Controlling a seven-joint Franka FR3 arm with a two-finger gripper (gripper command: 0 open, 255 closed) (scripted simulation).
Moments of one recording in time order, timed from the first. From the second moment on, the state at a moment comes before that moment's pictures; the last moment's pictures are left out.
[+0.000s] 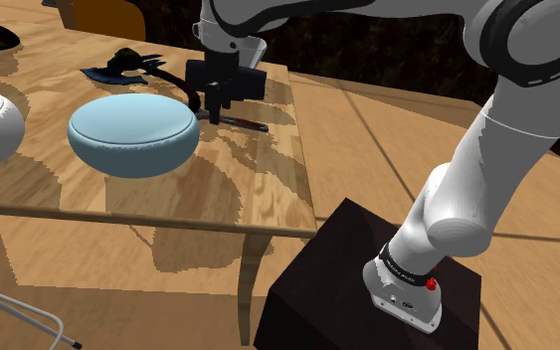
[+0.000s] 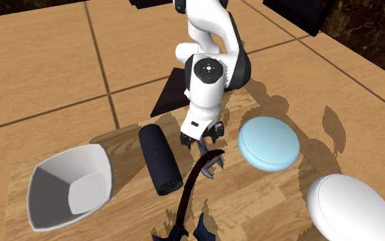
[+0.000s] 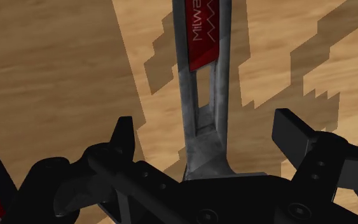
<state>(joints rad) 0.15 0.05 0.11 -1.83 -0.02 1.89 -0.25</state>
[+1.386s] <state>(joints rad) 0.15 0.05 0.11 -1.82 -0.02 1.89 -0.25</state>
